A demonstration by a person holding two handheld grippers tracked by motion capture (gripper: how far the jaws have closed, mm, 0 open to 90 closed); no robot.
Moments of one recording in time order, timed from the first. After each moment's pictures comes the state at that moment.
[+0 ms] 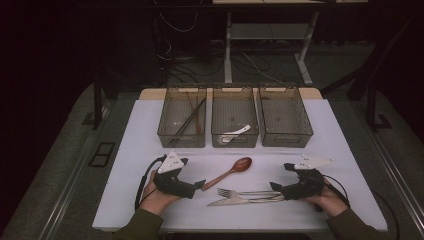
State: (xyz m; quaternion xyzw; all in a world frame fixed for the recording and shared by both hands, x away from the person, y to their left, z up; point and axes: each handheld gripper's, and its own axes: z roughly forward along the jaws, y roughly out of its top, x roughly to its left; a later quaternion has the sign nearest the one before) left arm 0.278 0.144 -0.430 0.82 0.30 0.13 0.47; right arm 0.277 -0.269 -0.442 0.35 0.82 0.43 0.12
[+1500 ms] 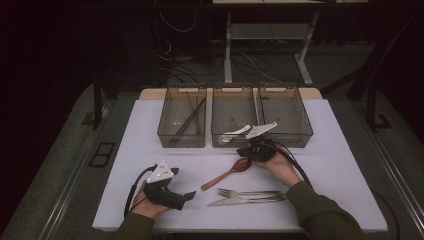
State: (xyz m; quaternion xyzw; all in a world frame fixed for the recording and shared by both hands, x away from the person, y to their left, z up) left arm 0.263 0.166 -0.444 0.83 0.30 0.11 0.46; right arm 0.380 -0.165 -0.439 0.31 0.87 0.38 0.07
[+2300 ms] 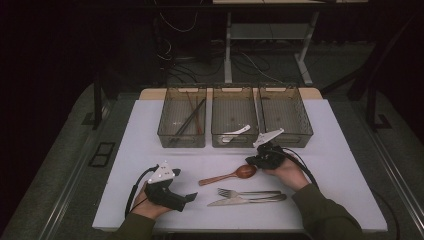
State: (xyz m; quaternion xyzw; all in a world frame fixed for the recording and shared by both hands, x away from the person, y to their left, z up) left arm 0.261 0.163 -0.444 0.83 0.30 0.10 0.46; right arm 0.359 -0.189 -0.441 0.31 0.89 0.34 0.06
